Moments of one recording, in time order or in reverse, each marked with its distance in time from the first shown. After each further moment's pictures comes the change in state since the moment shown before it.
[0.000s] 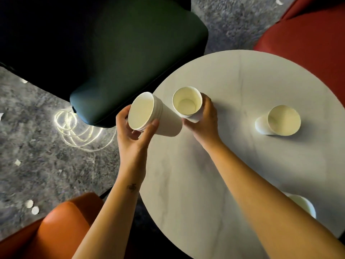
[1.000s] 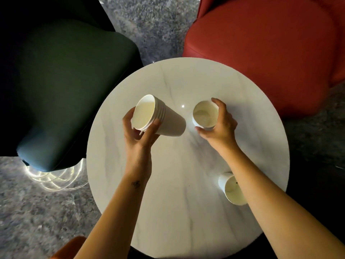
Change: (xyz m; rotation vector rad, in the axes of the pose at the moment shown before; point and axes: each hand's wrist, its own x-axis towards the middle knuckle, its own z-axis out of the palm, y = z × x) left_hand -0.010 0.005 0.136 -0.096 -0.357 -0.197; right_hand -0.024 0.060 -0.162 -0.295 0.328 0.174
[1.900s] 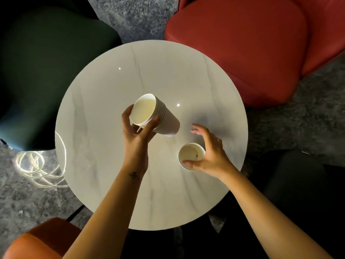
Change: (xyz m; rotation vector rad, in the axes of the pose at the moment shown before) left_hand -0.087 -0.047 0.064 0.012 0.008 -0.043; right_hand -0.107 0.098 -0.081 0.123 -0.440 -0.174
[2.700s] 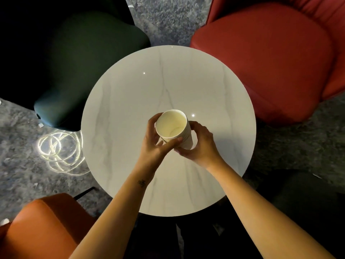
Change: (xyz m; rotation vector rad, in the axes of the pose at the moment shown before) left_hand -0.062 -0.006 -0.004 0.150 -0.115 0.087; right_hand 0.009 -0.032 0.015 0.002 0.090 -0.198
